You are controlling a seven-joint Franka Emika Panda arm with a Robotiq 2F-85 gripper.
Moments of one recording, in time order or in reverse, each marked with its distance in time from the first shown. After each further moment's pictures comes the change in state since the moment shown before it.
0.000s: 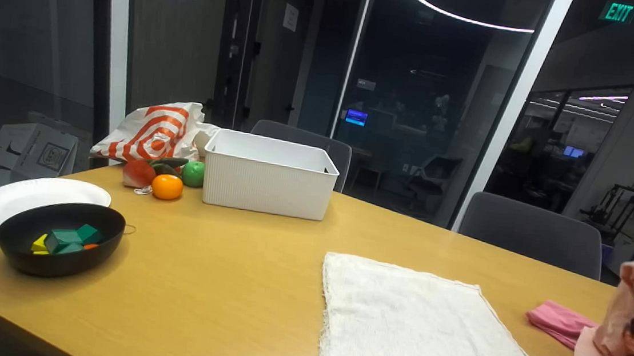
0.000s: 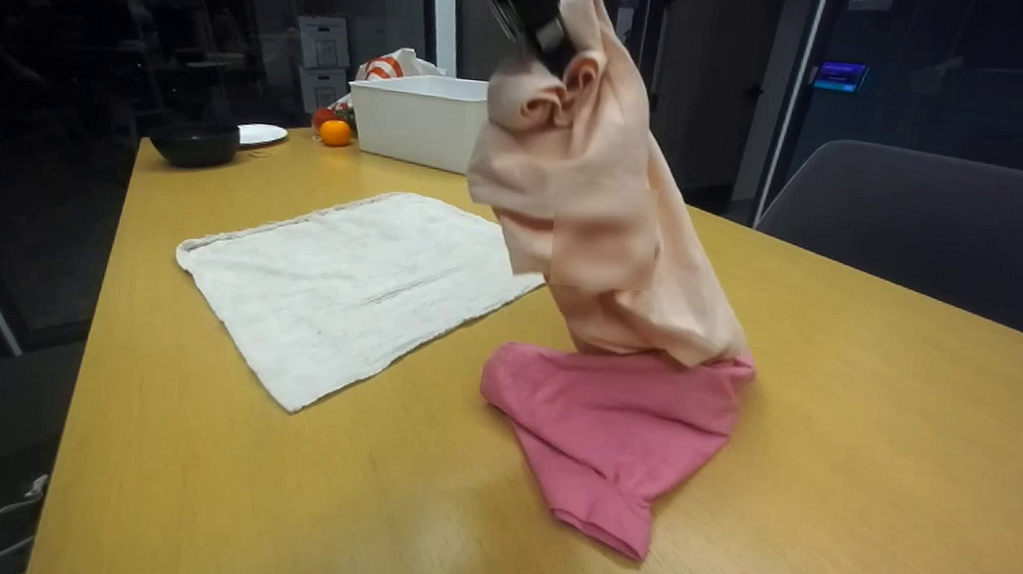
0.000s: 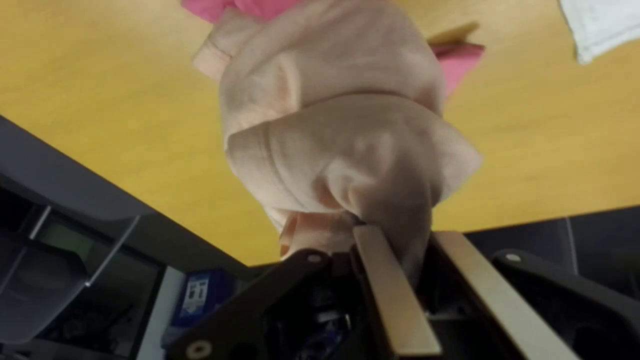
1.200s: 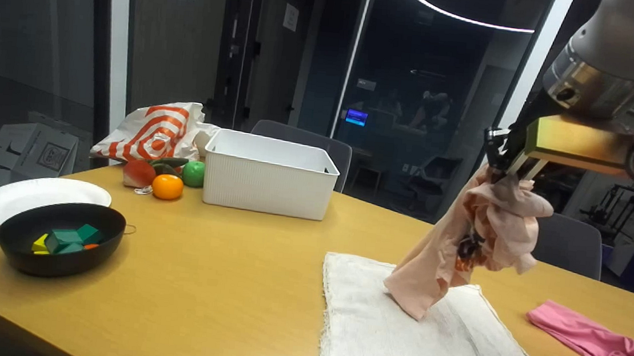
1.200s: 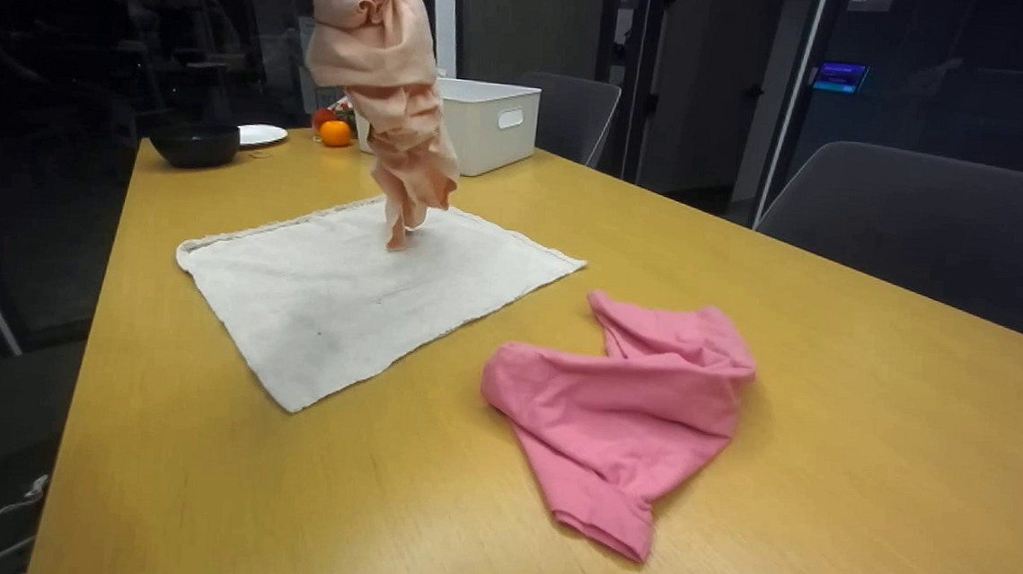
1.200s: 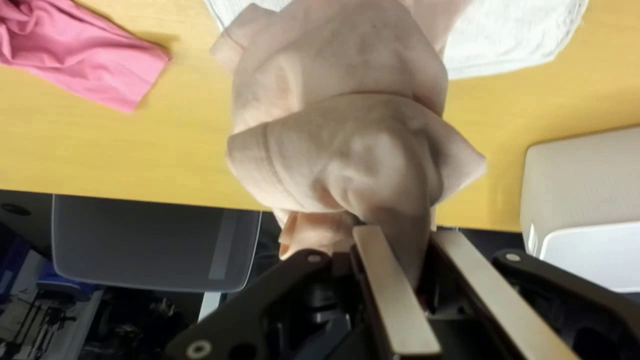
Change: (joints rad) arm 0.294 0.136 0.216 0.224 0.098 -0.004 -0.110
